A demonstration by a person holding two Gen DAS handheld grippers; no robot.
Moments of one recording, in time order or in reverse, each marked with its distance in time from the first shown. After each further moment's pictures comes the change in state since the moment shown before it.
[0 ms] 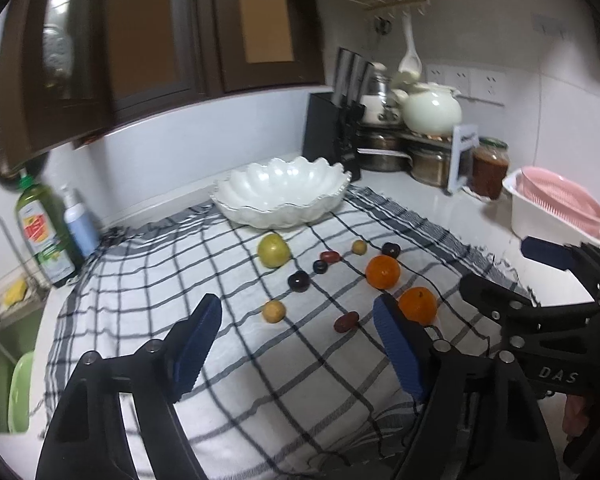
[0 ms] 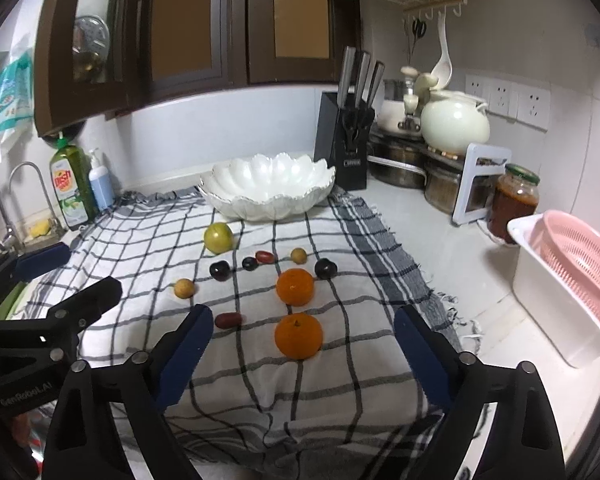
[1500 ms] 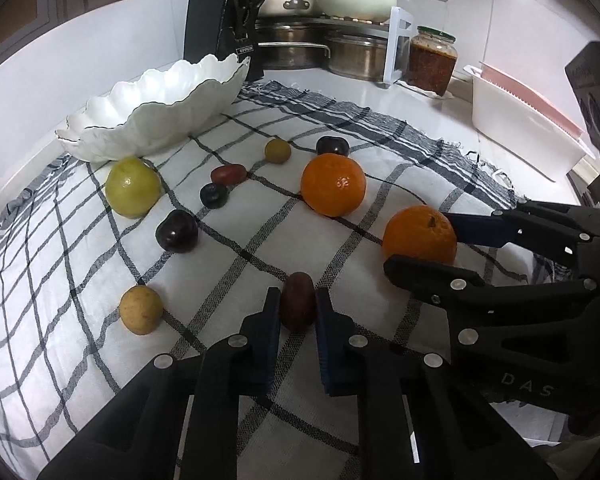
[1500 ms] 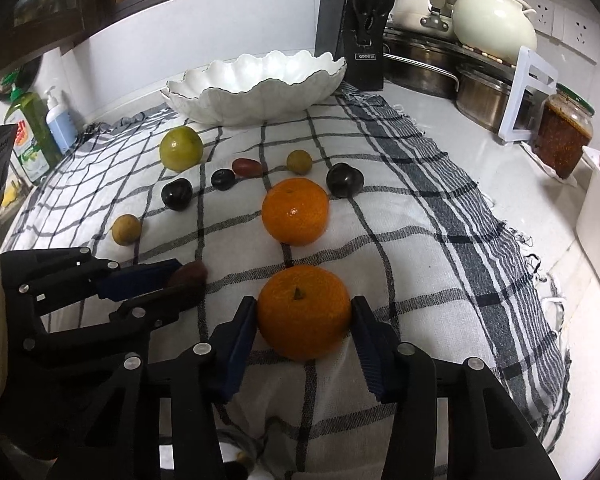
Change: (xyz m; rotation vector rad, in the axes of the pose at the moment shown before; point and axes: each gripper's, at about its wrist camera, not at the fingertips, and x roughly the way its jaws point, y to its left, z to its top) left arm 0.145 -0.024 -0.029 0.178 0.288 -0.344; right arm 0.115 0.005 -0.027 0.036 0.297 0.010
